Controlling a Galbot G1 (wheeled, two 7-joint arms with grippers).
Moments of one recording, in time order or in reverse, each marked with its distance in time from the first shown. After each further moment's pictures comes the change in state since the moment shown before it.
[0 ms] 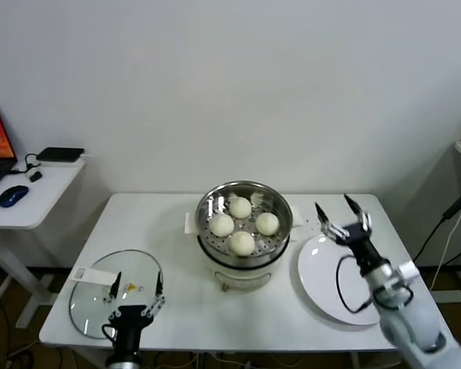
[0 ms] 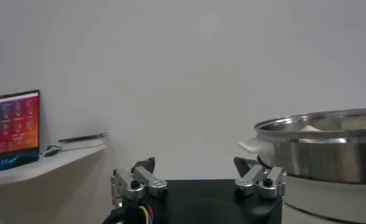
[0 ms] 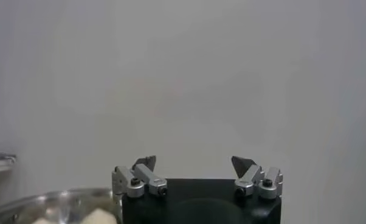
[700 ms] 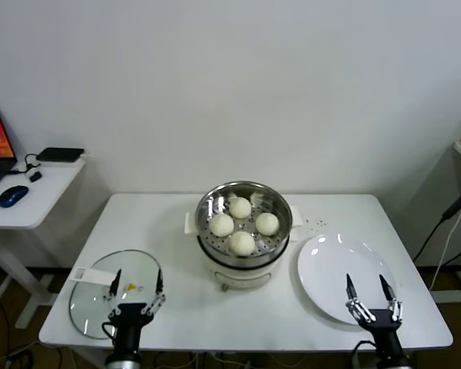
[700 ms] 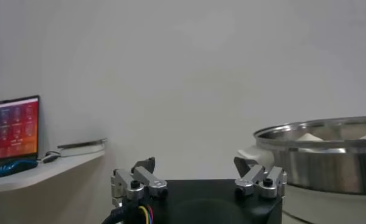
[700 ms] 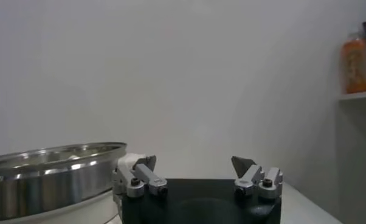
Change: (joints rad) left arm 0.000 0.003 0.006 -0.017 0.000 -0.005 -0.002; right arm -0.424 0.339 0.204 0.035 -0.169 0.179 -0.018
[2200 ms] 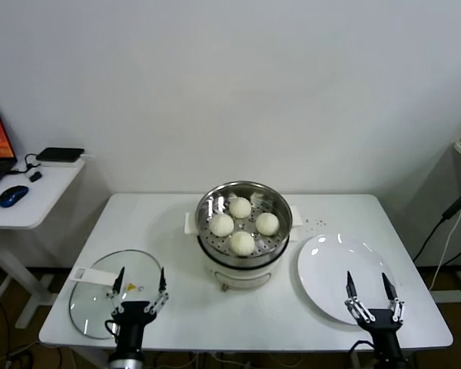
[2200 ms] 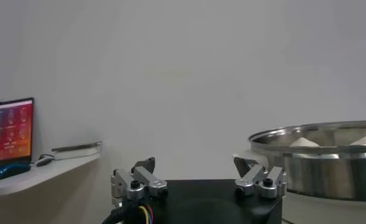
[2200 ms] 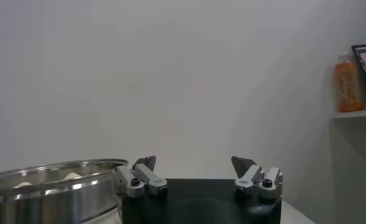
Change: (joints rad) left arm -0.004 -0.003 0.012 -0.006 0.006 0.005 0.009; right arm -0.007 0.080 0.013 0.040 -0.068 0.025 -0.002
